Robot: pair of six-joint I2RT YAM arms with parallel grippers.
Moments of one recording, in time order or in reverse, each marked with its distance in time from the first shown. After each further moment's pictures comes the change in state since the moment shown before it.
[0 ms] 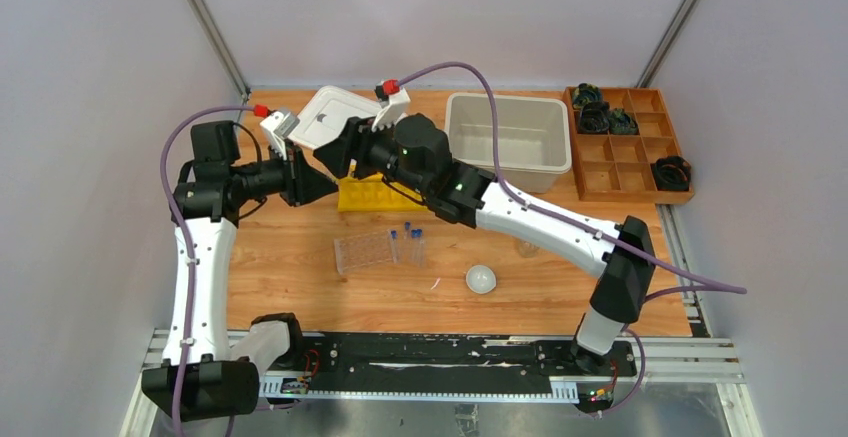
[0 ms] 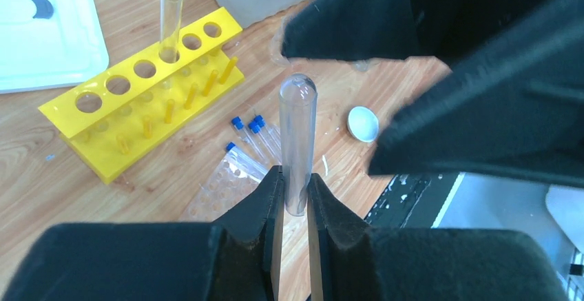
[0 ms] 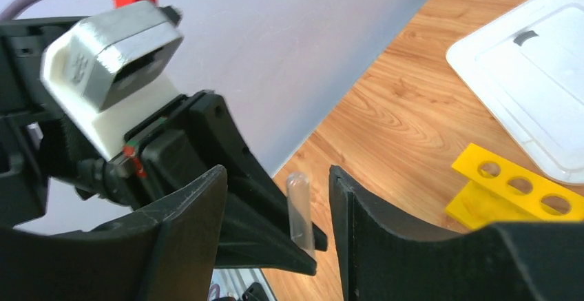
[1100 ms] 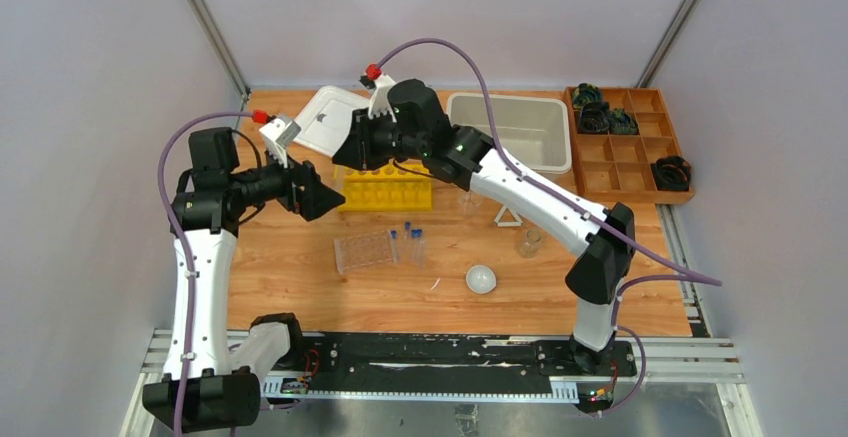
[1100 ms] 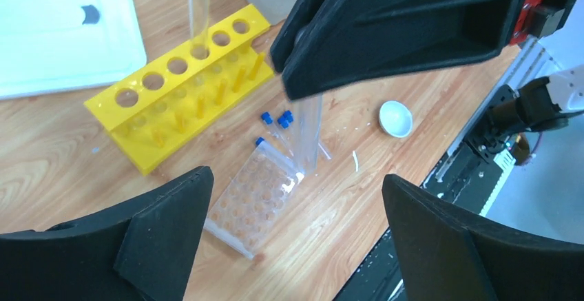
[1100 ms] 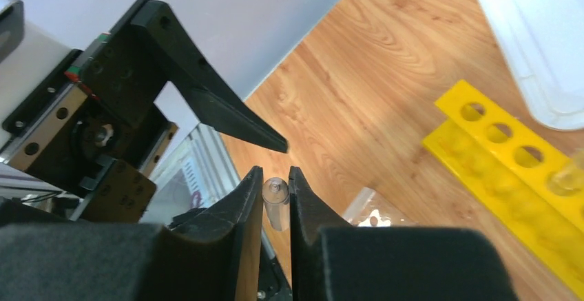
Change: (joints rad) left arm 0.000 -0.068 -0.030 0.006 -0.064 0.077; right arm -0.124 0.154 0.328 -0.459 -0.370 -0.076
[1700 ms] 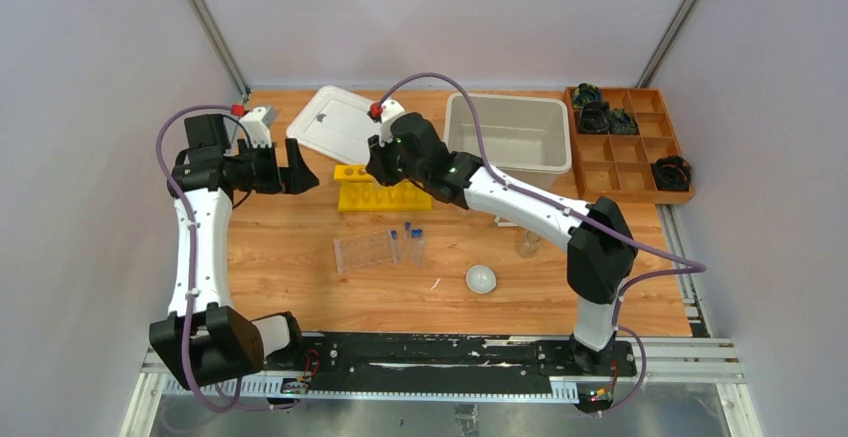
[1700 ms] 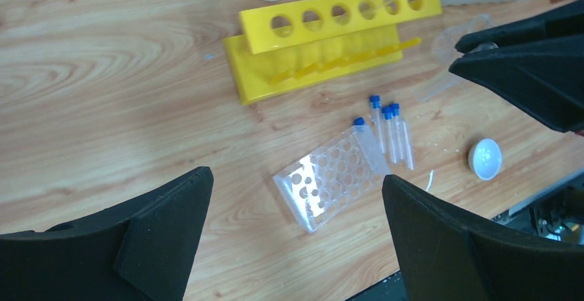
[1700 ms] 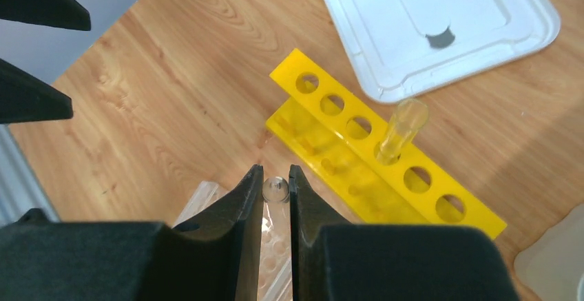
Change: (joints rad) left arm 0.111 0.211 0.035 0.000 -0.300 -0.093; right arm -0.035 -0.018 -0.296 0.136 0.257 -0.298
